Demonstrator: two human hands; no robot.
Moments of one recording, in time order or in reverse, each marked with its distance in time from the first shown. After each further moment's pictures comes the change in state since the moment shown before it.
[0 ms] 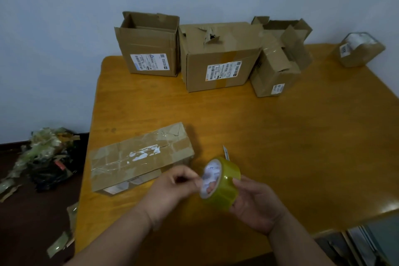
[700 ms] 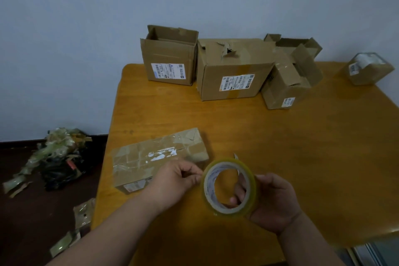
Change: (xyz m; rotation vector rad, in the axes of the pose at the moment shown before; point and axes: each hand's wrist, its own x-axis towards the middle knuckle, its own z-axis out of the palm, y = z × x) left_hand -0.007 0.019 -0.030 0.420 0.104 0.189; right_hand -0.003 -0.010 0.028 0.068 -0.374 -0.154
